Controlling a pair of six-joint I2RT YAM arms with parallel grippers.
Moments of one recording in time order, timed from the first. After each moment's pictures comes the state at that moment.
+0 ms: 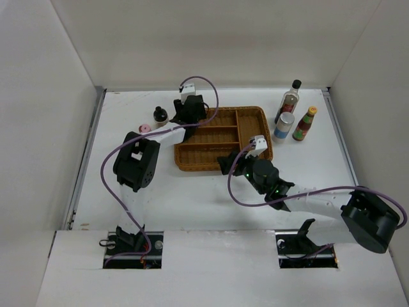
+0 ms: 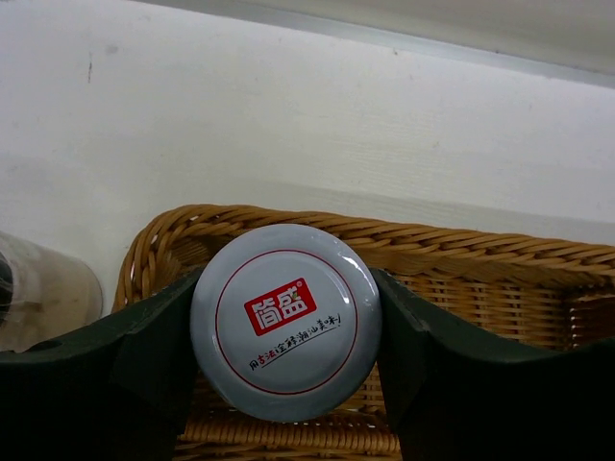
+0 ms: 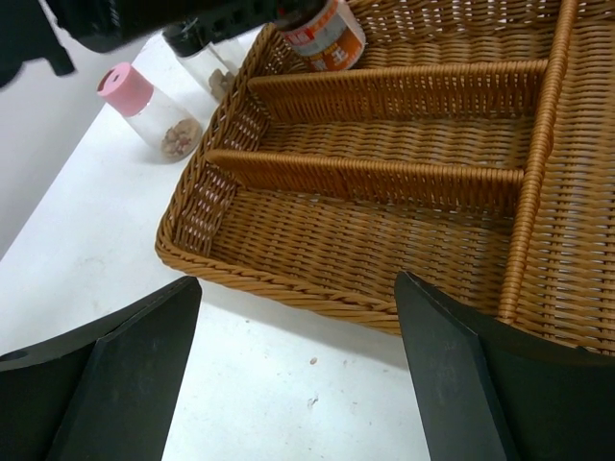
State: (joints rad) left arm -0.48 2.03 1.42 0.18 -0.49 -0.40; right arm 0.86 1.27 0.47 0.66 0.36 0.49
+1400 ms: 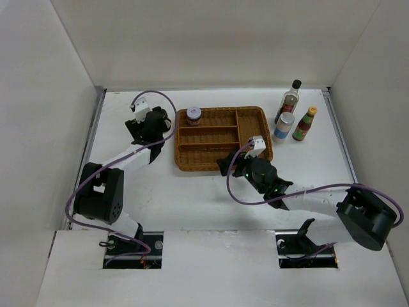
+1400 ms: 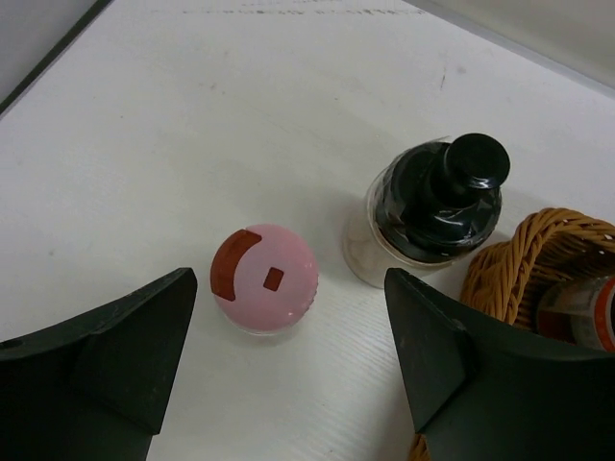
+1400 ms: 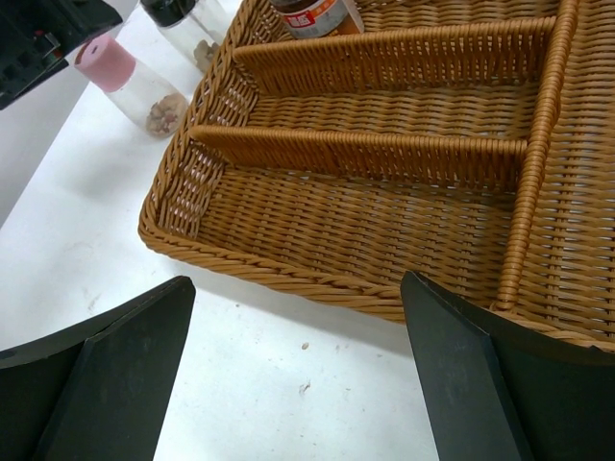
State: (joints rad) left arm -0.28 1.56 0.89 0.21 -0.69 -0.43; right arm 0.84 1.31 0.47 0.63 0.32 0.52
